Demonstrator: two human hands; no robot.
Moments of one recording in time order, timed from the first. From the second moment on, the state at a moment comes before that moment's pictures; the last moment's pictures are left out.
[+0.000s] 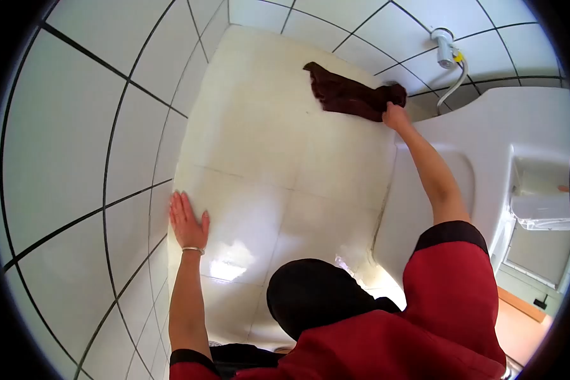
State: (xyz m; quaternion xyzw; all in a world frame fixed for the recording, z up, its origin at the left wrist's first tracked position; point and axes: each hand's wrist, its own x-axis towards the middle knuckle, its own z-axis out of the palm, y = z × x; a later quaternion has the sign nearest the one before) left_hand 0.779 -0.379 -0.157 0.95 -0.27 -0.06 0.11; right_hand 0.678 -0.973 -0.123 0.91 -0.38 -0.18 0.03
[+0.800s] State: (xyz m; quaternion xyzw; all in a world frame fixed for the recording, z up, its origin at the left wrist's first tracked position) left_hand 0.777 -0.384 -0.160 0.95 -0.29 -0.02 0.10; right_hand 0.683 -1.028 -0.154 0.90 -0.33 -0.29 0.10
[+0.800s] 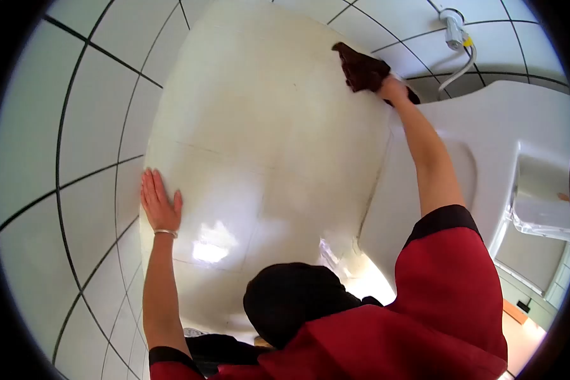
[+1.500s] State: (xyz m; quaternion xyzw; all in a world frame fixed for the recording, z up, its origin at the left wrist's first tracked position) left_hand 0.776 -0.379 -0.168 0.95 -0.29 -0.03 0.10; right_hand 0.718 -0.947 -0.150 0.95 -0.23 -0.12 0.18
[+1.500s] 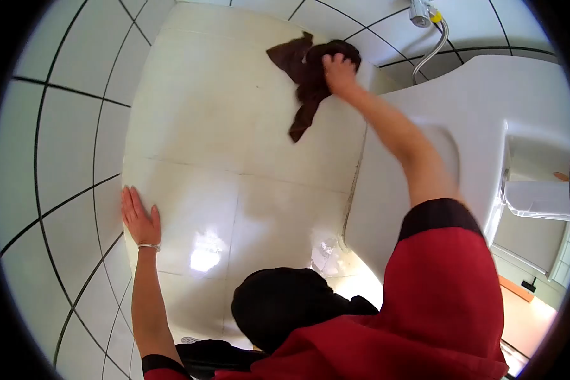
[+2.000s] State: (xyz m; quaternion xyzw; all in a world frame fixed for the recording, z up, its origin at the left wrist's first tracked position) left_hand 0.780 -0.382 -0.167 0.95 -0.29 -0.01 0.11; right_hand 0.661 -1.050 -0.151 0.90 -0.18 -0.33 0.23
